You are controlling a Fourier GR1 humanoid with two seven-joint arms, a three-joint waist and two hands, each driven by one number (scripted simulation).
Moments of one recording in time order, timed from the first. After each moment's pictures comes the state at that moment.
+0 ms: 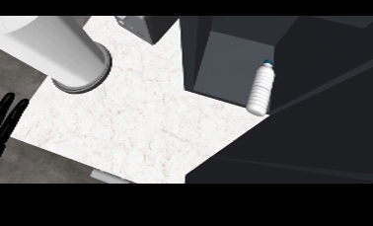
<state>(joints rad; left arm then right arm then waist) 0.24 0.79 -0.08 -1.79 1.03 -0.33 -0.44 0.10 -0.38 0.52 -2.30 -0.15 0.53 0.28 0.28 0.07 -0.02</state>
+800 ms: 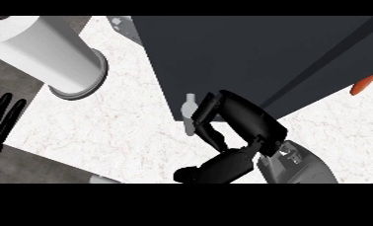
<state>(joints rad) 0.24 0.78 -0.07 -1.74 1.05 -0.34 -0.43 -0.42 -0.08 0.39 -1.84 -0.13 0.30 0.53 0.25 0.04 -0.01</state>
